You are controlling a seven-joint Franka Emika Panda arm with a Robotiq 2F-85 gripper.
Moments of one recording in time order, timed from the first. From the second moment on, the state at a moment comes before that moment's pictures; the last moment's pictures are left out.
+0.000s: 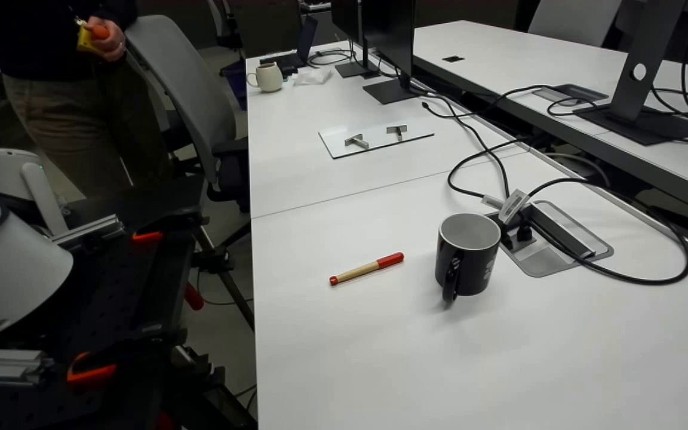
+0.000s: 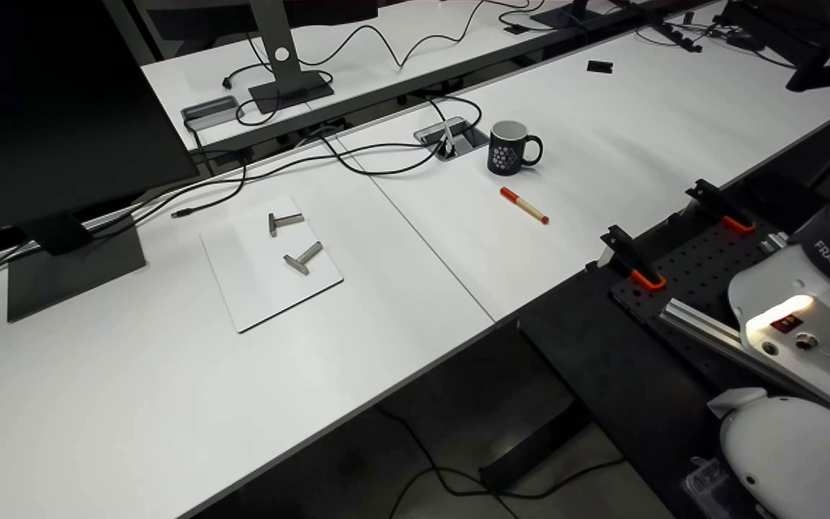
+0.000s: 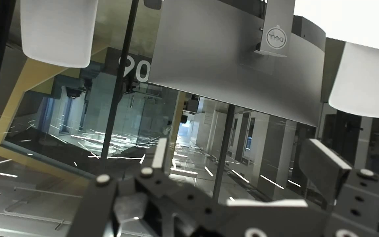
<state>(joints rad) 1.51 0.12 -1.40 -2.22 0.09 3.45 -0.16</state>
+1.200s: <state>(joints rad) 1.26 0.12 -1.13 -2.34 0.08 3.45 0.00</state>
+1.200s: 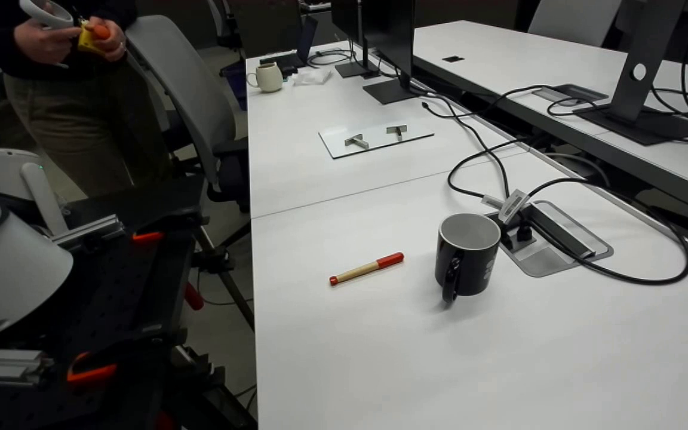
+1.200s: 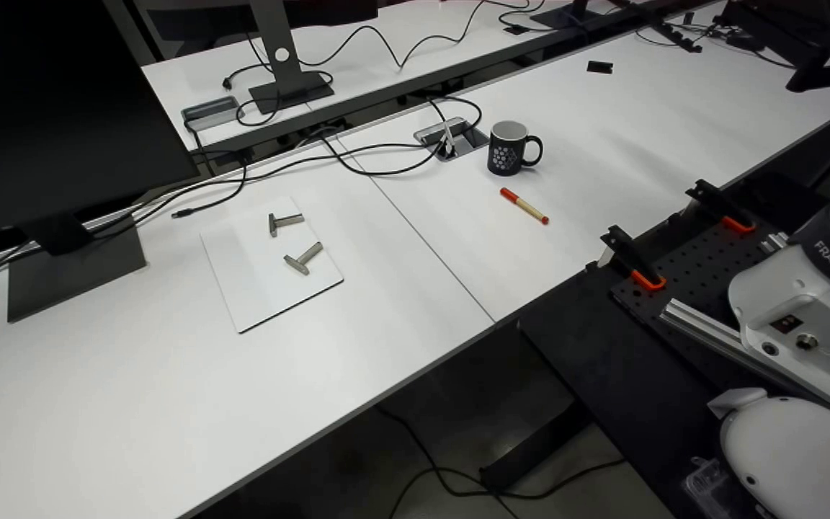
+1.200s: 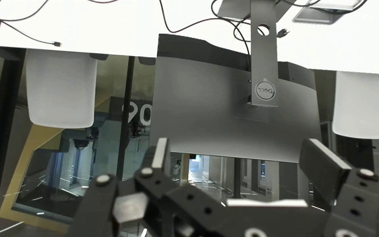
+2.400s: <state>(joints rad) 0.26 0.34 -0.09 -2.21 0.13 3.45 0.12</state>
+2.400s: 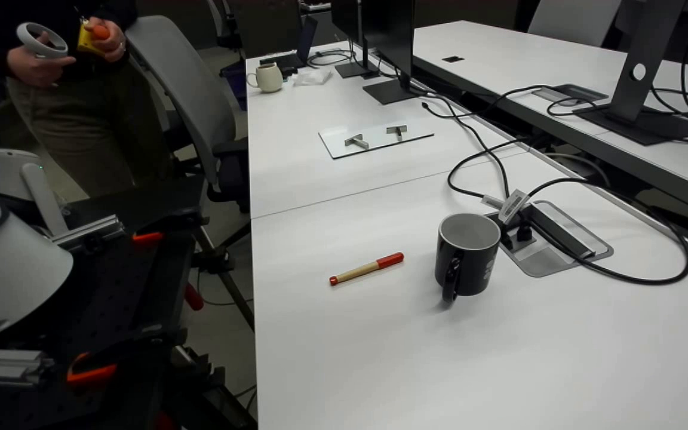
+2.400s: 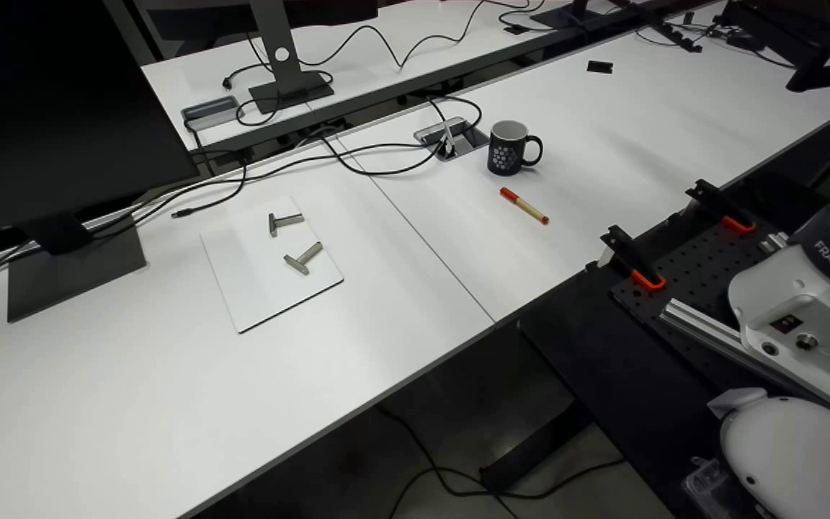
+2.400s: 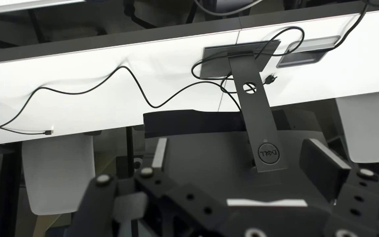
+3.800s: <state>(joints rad) 0.06 0.51 0.13 -2.14 0.11 3.45 0.15</state>
